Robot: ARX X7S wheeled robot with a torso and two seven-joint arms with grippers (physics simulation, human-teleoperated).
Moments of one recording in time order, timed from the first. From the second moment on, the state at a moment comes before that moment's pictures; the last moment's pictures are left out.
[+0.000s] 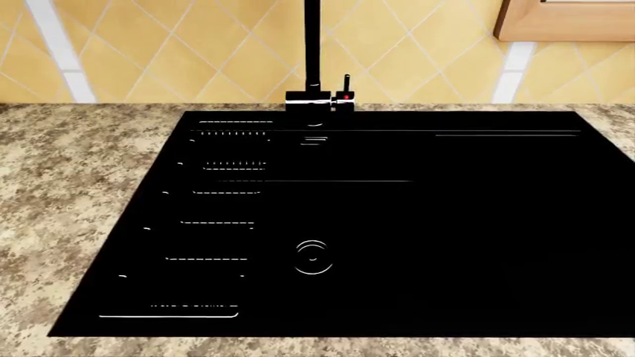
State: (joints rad) left arm -0.33 -1.47 0.24 0.84 -1.23 0.67 -0.86; right arm 2.35 0.02 -1.27 0.53 0.75 0.67 0.43
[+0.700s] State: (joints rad) left arm -0.22 -1.48 0.23 0.82 -1.19 0.74 -0.86; right arm 2.23 0.00 -1.44 0.57 0.56 0.63 0.44
